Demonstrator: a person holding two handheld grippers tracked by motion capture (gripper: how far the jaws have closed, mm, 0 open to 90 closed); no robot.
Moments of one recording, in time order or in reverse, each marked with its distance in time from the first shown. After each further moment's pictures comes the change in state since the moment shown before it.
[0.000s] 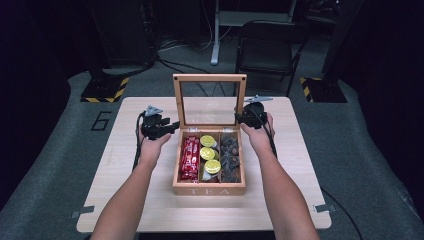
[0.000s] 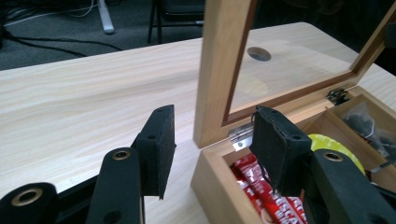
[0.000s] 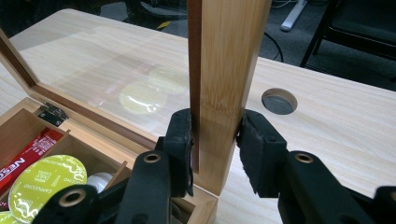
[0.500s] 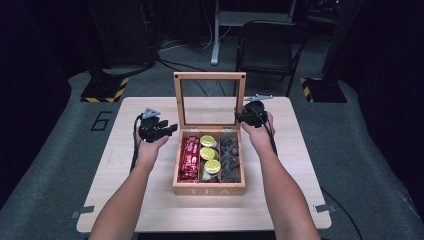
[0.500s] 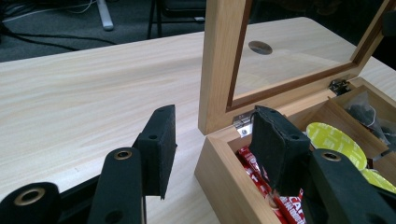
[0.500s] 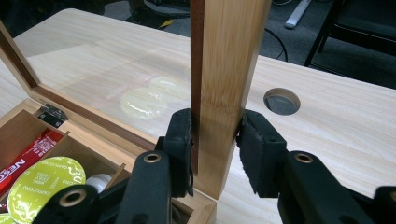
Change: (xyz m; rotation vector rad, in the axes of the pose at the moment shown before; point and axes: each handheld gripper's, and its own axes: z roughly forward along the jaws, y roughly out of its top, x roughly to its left) left arm 0.004 -0.007 -0.004 0.006 -0.007 0.002; right arm -0.005 0.002 0.004 0.009 0.018 0.001
